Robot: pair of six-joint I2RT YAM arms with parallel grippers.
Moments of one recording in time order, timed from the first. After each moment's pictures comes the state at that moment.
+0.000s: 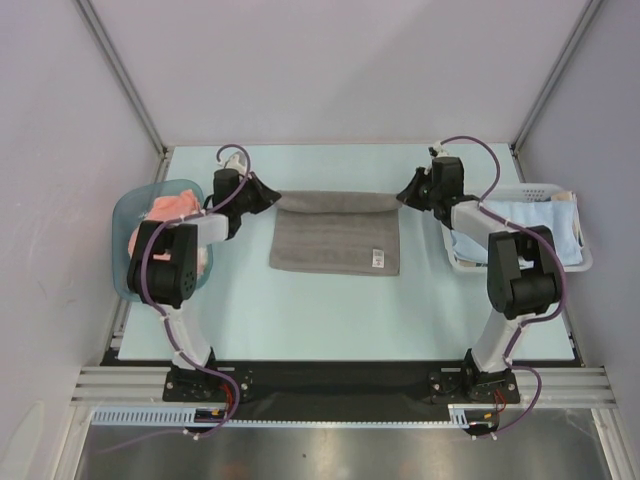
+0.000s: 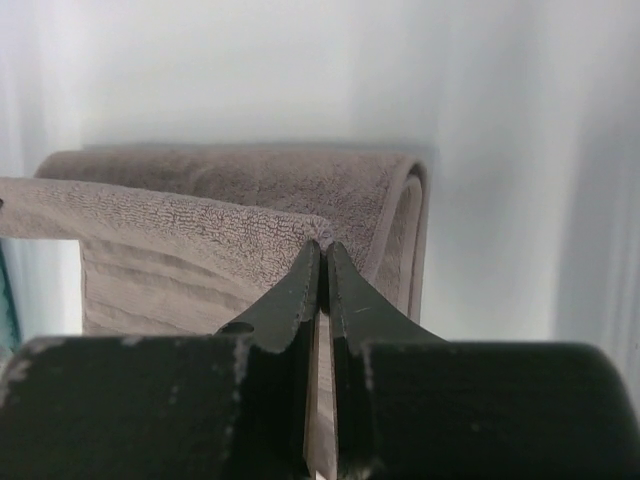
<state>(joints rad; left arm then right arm) -0.13 1.90 1.07 0.39 0.31 -0.62 0.17 1.82 1.21 0.06 -0.20 0.50</state>
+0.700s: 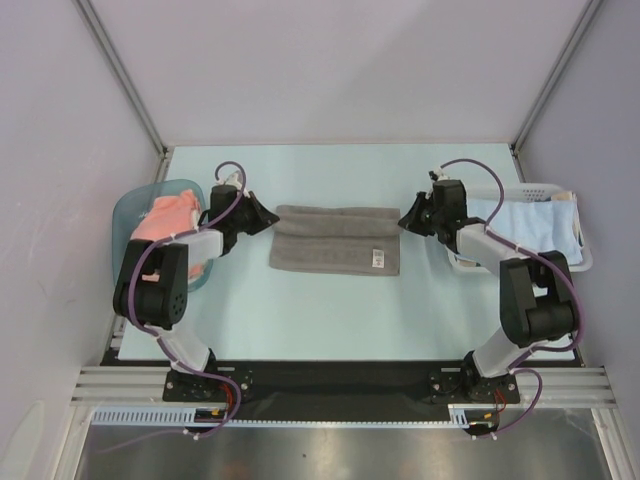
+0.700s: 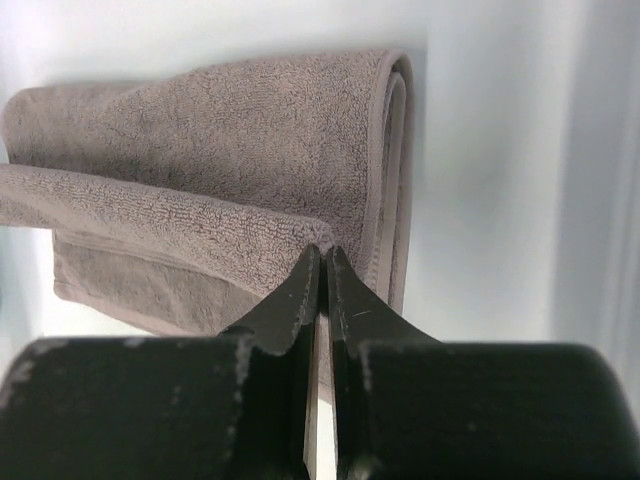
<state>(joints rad) -0.14 1.72 0.89 0.26 0.32 -0.63 0.20 1.61 0.95 0.01 -0.19 0.51</state>
